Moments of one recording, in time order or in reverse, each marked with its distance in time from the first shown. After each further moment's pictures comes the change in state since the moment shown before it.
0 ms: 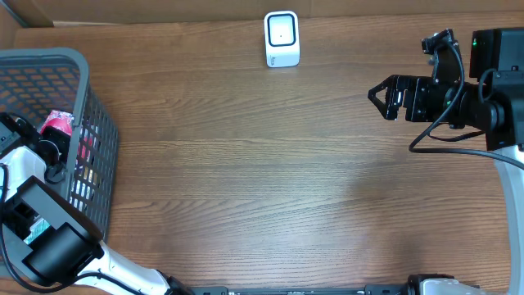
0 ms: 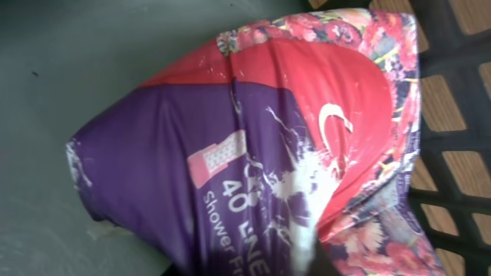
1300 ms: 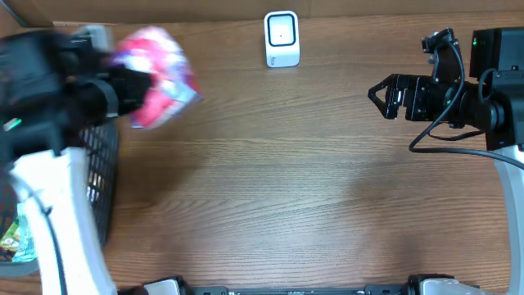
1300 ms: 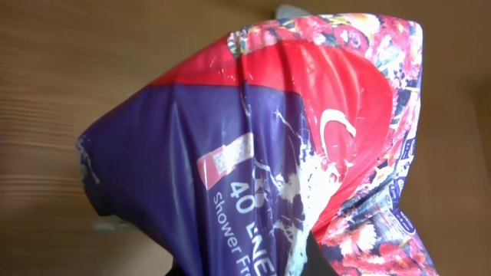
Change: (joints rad) left arm -0.620 -0.476 0.463 -0.796 0.219 0.173; right arm 0.000 0.000 -0.001 0.010 0.000 -0.001
